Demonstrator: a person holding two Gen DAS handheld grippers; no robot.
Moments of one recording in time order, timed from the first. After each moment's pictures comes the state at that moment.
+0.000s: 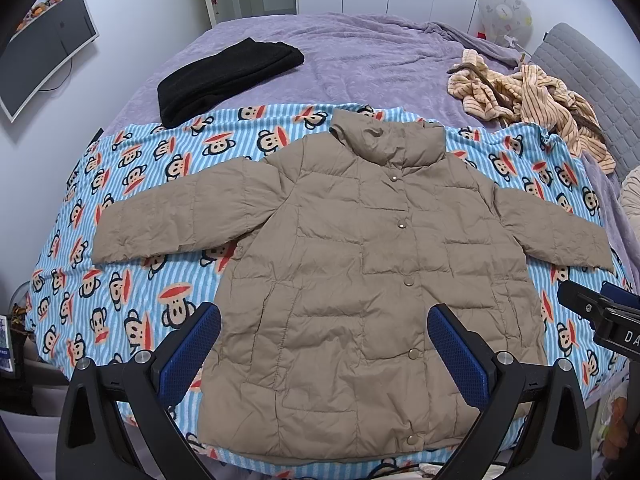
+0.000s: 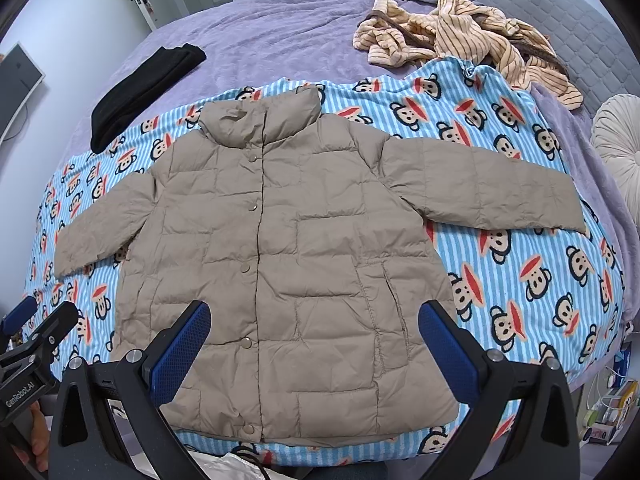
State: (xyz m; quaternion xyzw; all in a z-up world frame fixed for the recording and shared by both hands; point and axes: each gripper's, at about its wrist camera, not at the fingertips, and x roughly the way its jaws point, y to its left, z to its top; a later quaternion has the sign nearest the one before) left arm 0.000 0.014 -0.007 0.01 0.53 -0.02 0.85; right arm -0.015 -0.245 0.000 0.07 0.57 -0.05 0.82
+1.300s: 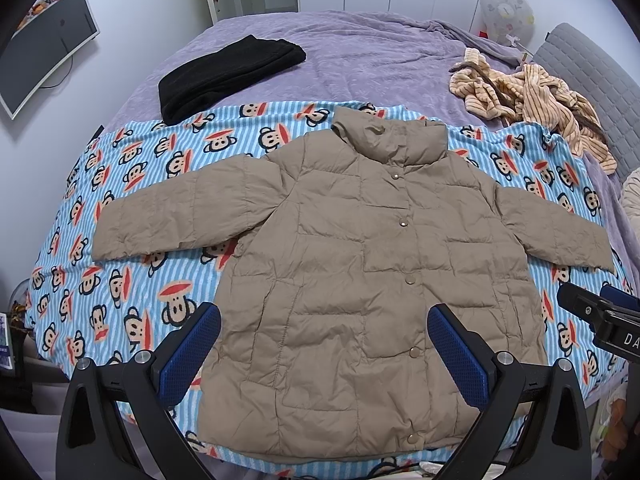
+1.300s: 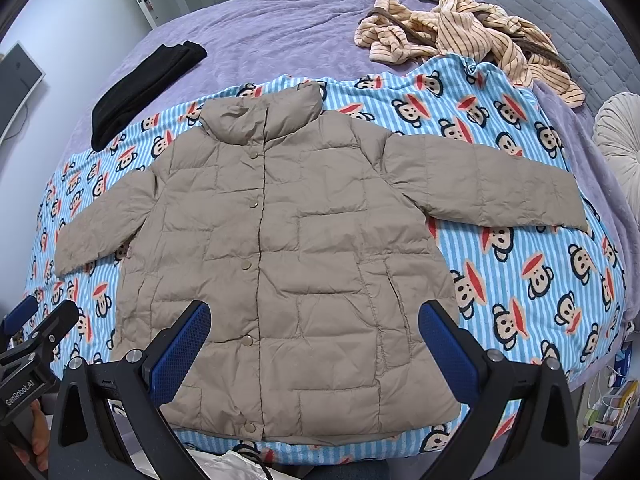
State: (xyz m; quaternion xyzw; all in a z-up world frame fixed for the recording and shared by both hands) left arm 0.002 0.015 -0.008 0.01 0.53 -0.02 0.85; right arm -0.012 -0.245 -0.001 0.07 0.58 -0.05 0.81
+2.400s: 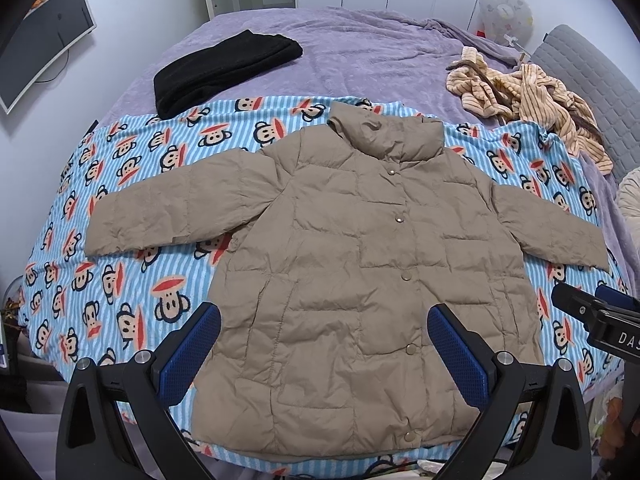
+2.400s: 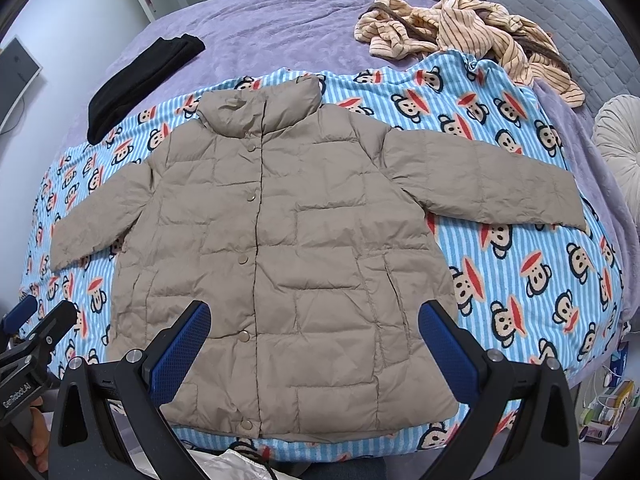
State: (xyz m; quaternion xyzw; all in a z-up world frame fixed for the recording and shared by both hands) left arm 0.001 0.022 -0.019 0.00 0.54 -0.03 0.84; right arm -0.009 -0.241 -0.007 0.06 0.58 -0.05 0.81
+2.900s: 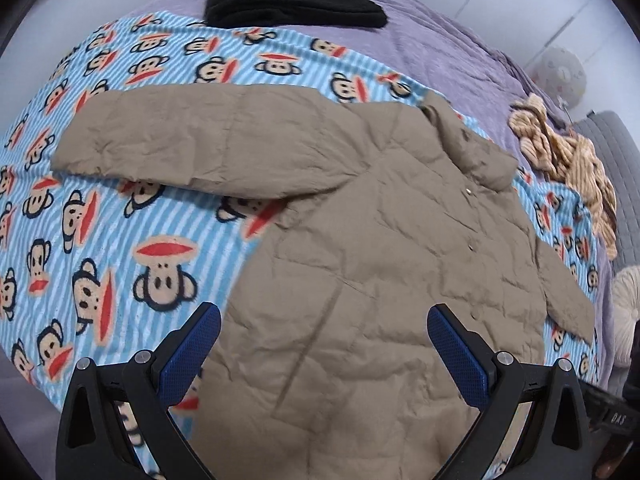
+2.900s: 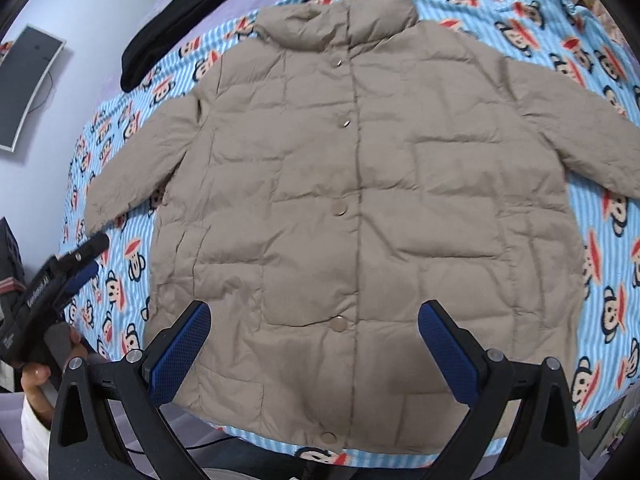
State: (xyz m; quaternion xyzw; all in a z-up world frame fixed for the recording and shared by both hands) left arm 0.054 0.162 -0.130 -0.17 0.57 0.01 0.81; right arm 0.024 -0.168 -0.107 0.13 0.67 0.06 0.73
